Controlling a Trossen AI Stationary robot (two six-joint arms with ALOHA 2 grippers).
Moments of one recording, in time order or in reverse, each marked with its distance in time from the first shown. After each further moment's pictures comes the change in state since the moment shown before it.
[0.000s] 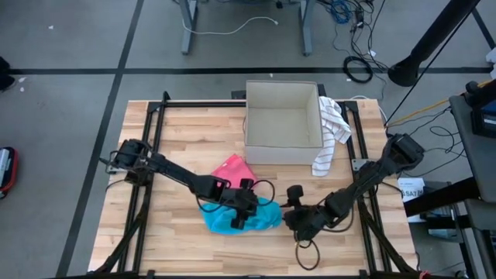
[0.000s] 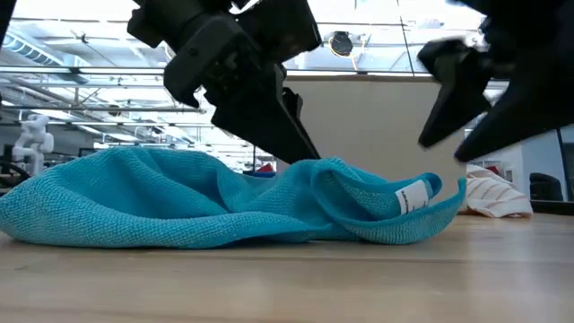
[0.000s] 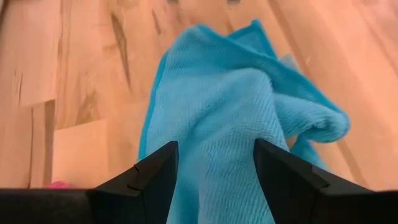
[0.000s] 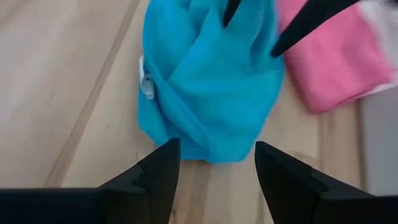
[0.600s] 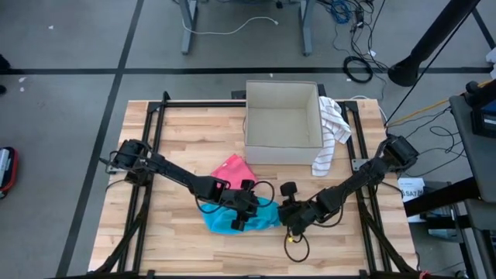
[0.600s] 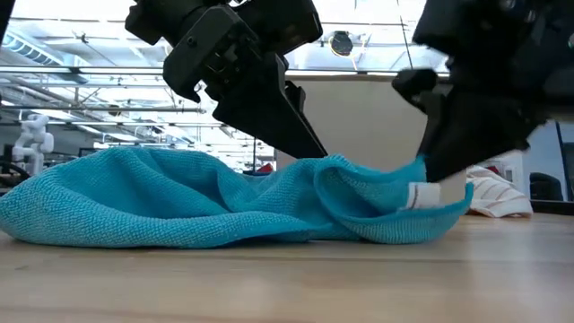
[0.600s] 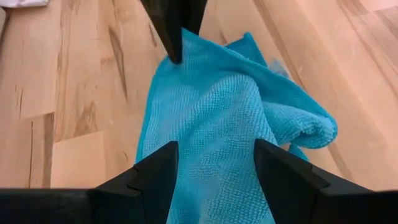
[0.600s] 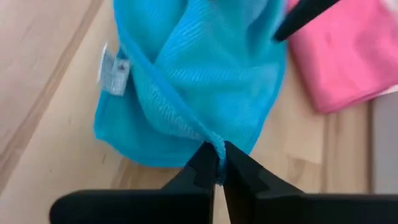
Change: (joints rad) left arm -0.008 -0.002 0.001 0.024 -0.008 0.012; right arm -0.081 0.052 0.000 0.044 -0.055 -0.101
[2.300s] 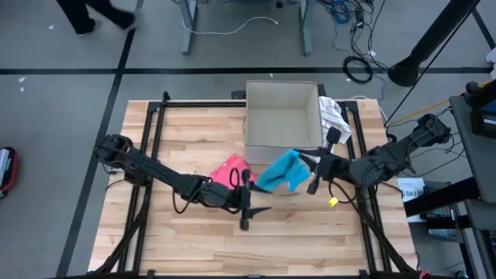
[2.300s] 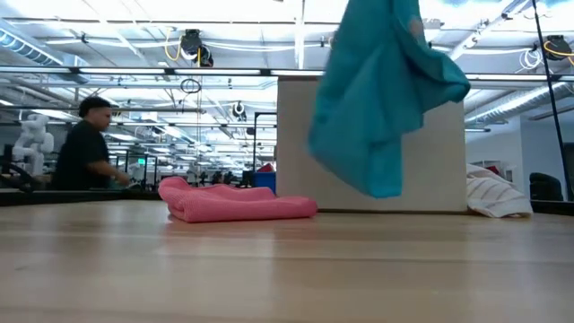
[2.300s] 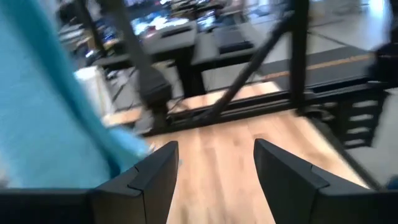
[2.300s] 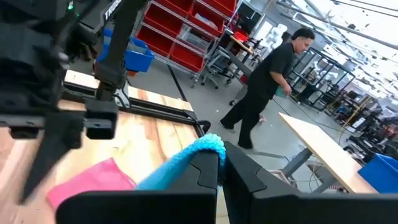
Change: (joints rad) left arm -0.068 -0.191 0.000 0.406 -0.281 0.107; right arm -0.021 -0.578 0.266 -0.061 0.507 -0.328
